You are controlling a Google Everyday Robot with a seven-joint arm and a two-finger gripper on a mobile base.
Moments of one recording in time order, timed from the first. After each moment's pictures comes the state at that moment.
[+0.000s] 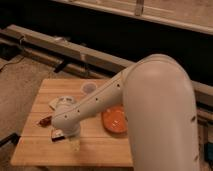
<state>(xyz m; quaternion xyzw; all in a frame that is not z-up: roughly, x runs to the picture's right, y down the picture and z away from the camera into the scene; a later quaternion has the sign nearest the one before) -0.162 0.265 0.746 -0.34 -0.05 -0.10 0.93</state>
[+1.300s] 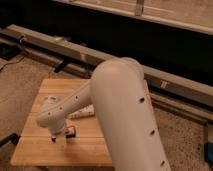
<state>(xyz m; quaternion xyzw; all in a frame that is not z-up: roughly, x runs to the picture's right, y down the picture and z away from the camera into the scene) -0.238 0.266 0.789 -0.35 -0.05 -0.12 0.93</state>
